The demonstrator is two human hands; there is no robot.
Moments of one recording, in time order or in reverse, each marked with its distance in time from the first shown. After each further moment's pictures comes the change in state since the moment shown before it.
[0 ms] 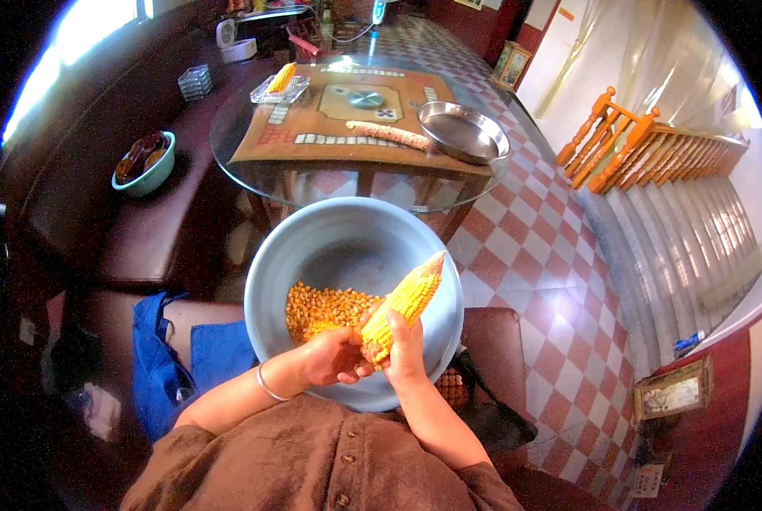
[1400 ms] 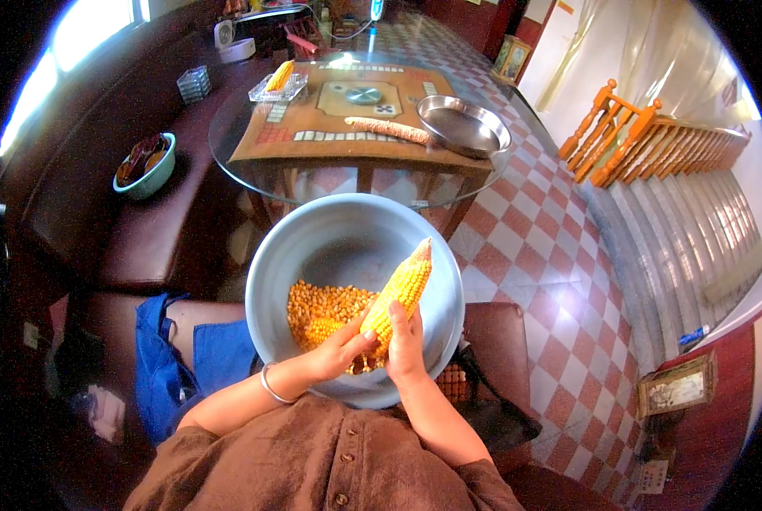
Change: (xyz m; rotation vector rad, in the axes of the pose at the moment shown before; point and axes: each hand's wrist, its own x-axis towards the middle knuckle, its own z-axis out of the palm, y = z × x) left_hand 0.011 -0.015 -0.005 0.789 0.147 0.544; right_hand 0.006 0.013 -0.009 -0.044 0.096 -0.086
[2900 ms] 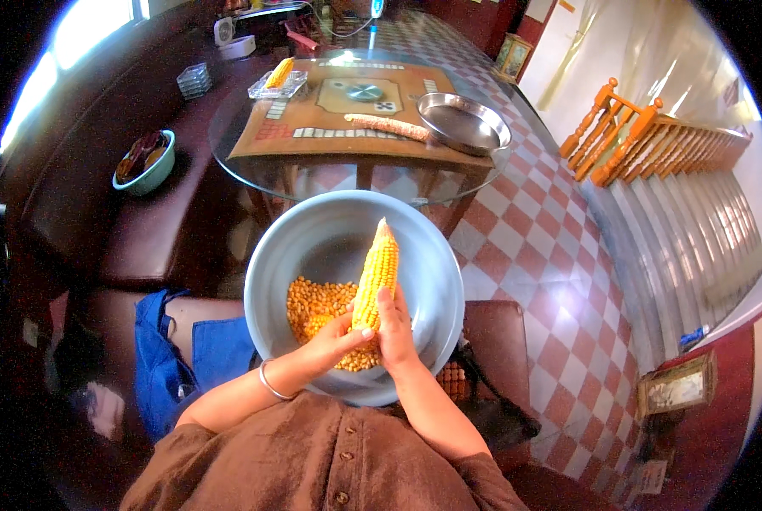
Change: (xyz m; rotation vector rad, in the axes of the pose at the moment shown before) left_hand -0.003 0.011 -0.001 -0.139 0.084 -0.037; right_hand 0.008 -0.008 0.019 -0.046 -0.186 0.108
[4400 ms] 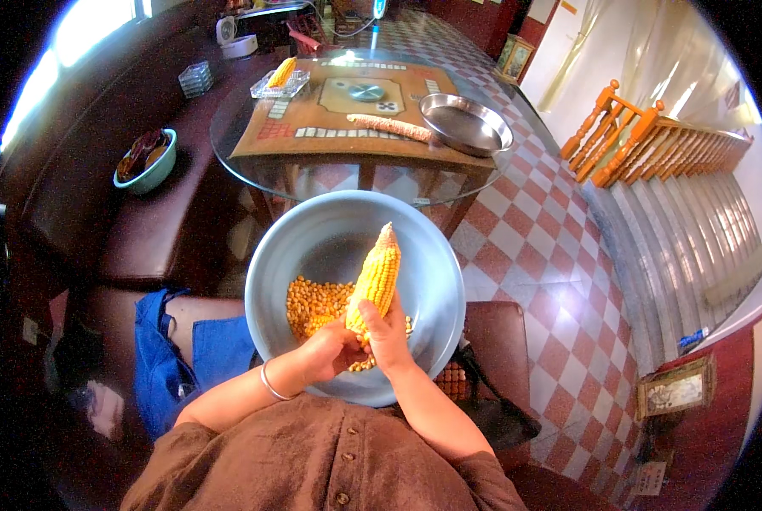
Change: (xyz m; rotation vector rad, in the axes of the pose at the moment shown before) left_hand -0.002 -0.004 0.003 -0.470 0.143 -0.318; right_hand -0.003 0.011 0.000 -0.048 0.019 -0.017
